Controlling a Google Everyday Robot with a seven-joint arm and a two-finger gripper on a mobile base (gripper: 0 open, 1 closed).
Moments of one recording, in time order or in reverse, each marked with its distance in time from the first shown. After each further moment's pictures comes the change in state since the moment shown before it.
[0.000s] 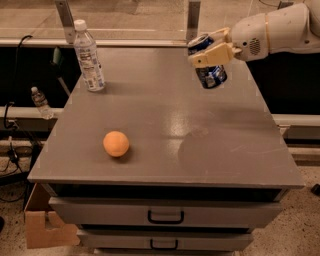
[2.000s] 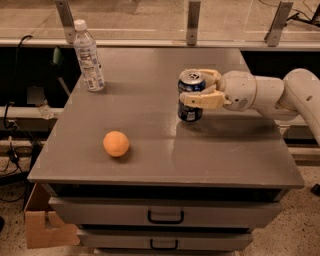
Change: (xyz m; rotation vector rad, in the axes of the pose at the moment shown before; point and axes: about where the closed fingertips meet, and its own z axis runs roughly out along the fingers) arm 0.044 0.071 0.025 -0.220 -0.507 -0.095
